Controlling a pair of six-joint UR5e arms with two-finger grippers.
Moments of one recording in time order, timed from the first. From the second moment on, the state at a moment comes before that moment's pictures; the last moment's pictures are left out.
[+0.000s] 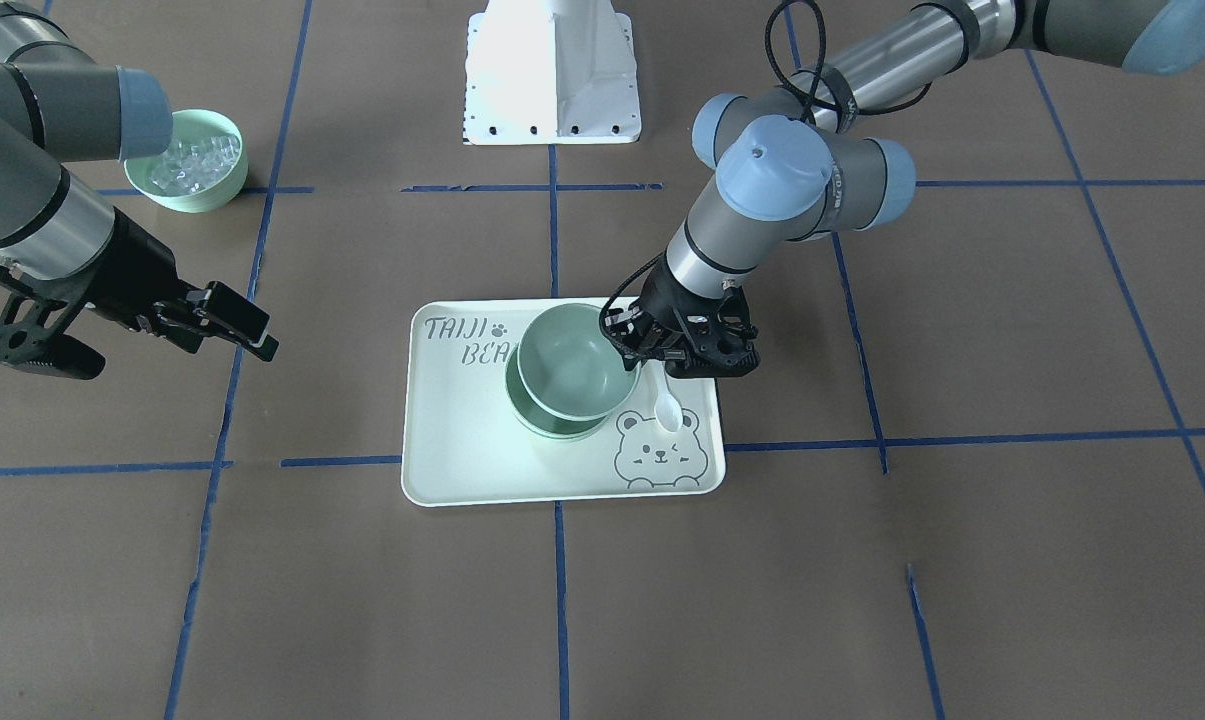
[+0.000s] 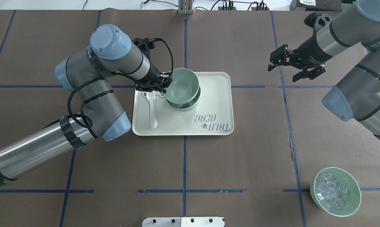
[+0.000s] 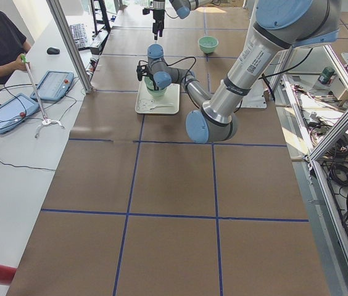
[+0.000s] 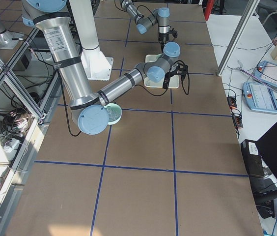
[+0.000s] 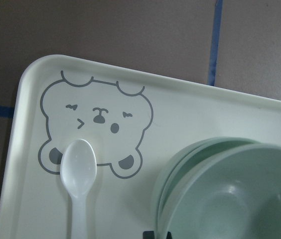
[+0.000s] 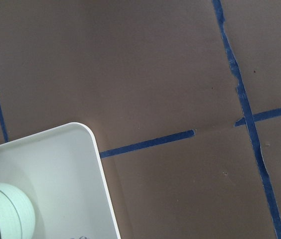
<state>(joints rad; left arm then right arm) -0.68 -2.32 -1.43 -1.98 -2.05 -1.35 0.98 -1.22 1.77 -1.30 2.32 1.24</state>
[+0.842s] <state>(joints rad) -0.75 -2.22 -1.60 -1.93 -2.00 -1.21 1.00 -1.22 1.77 -1.30 2.32 1.24</state>
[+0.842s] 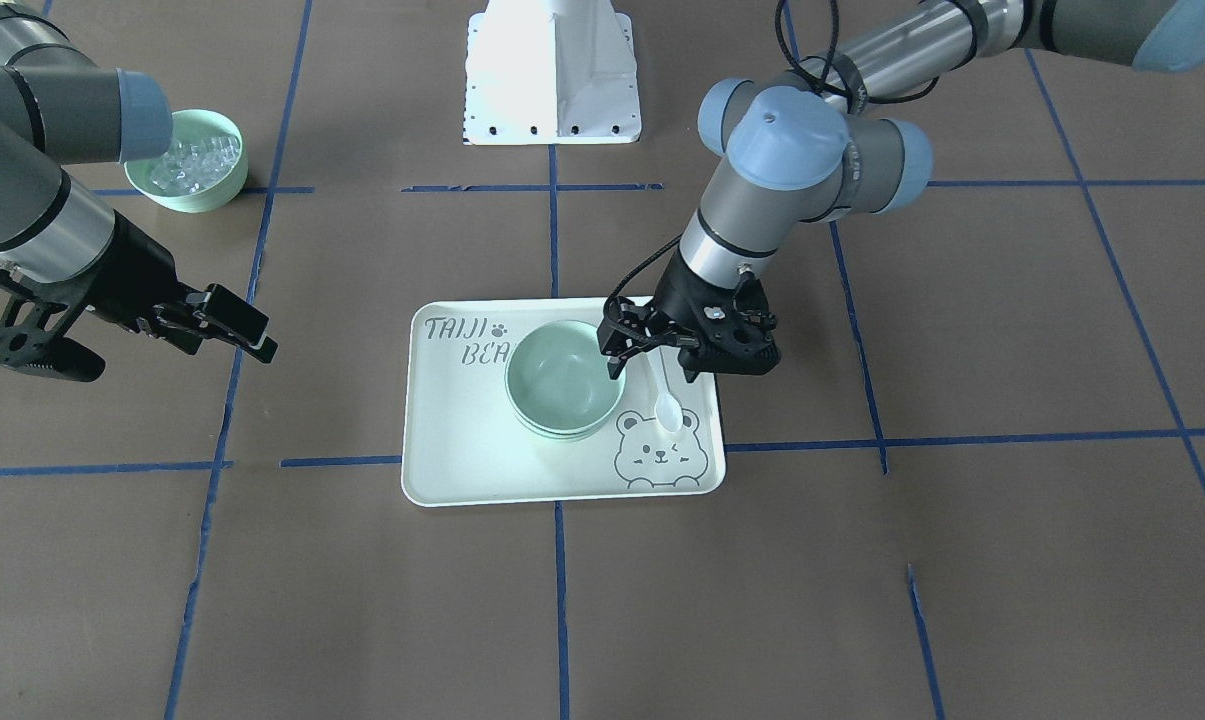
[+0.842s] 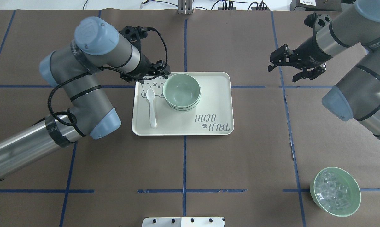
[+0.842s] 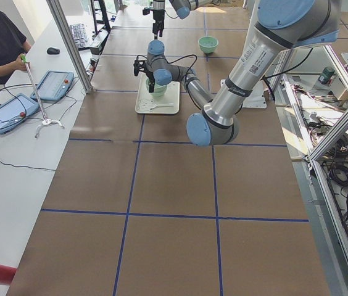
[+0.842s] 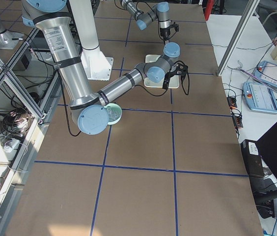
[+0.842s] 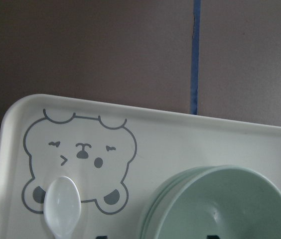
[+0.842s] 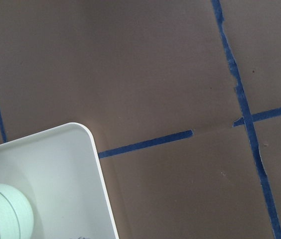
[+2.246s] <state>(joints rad) -1.59 -1.66 -1.72 -1.50 -2.33 0.29 1.51 -1.44 1.68 -1.75 2.36 -0.06</state>
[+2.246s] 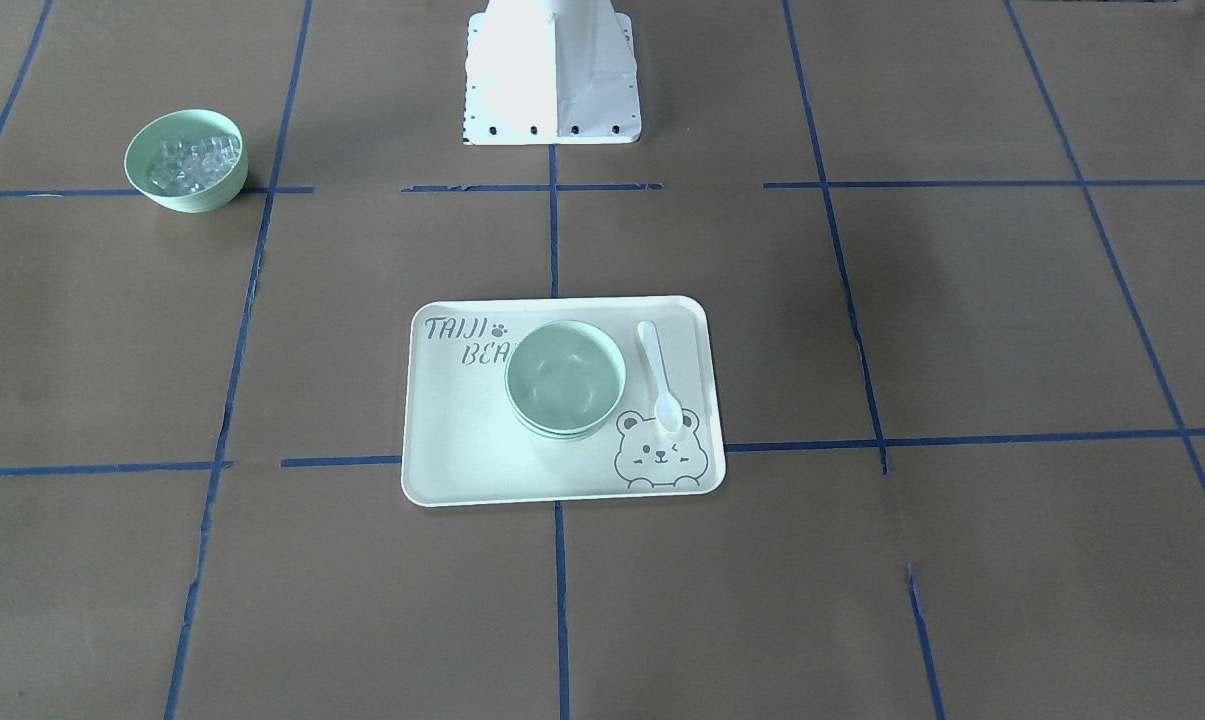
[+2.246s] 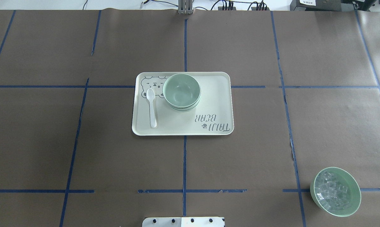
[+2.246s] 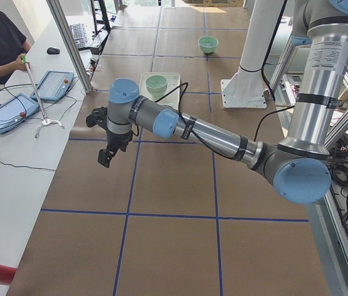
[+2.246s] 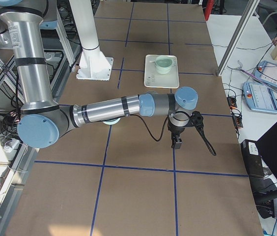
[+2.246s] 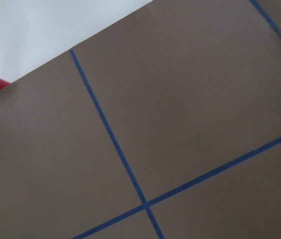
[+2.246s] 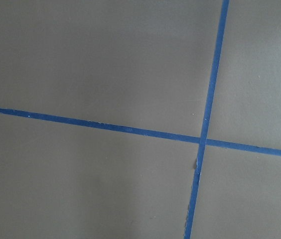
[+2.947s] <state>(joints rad) -1.58 -1.59 -1.69 -1.52 -2.36 0.30 1.51 -1.46 1.67 -1.77 2.38 -0.09</state>
